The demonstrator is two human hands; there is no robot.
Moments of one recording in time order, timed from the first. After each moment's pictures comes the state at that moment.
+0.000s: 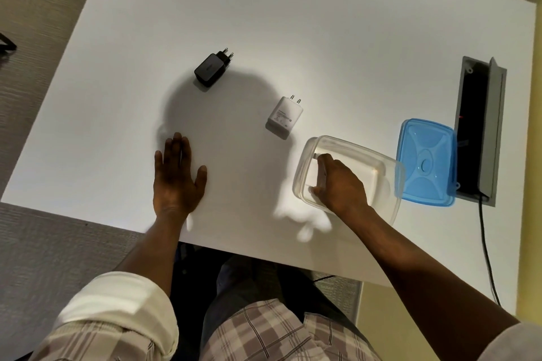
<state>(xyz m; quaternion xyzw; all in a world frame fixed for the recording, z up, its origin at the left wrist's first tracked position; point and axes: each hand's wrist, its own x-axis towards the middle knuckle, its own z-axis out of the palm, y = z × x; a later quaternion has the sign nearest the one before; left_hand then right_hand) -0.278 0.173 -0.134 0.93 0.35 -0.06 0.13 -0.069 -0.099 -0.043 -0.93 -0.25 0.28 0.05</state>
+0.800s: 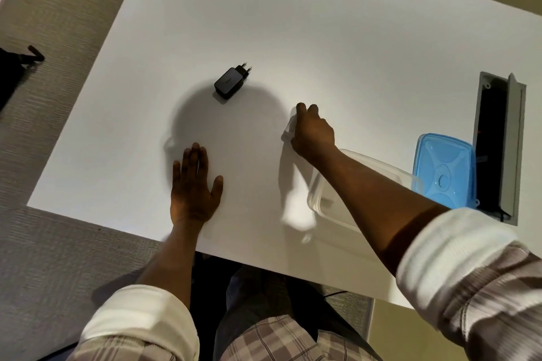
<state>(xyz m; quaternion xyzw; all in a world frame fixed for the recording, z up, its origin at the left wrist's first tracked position) -0.279 0.176 -0.137 0.92 0.35 -0.05 0.15 -0.023 0.047 -0.041 -0.93 -0.29 0.21 0.04</state>
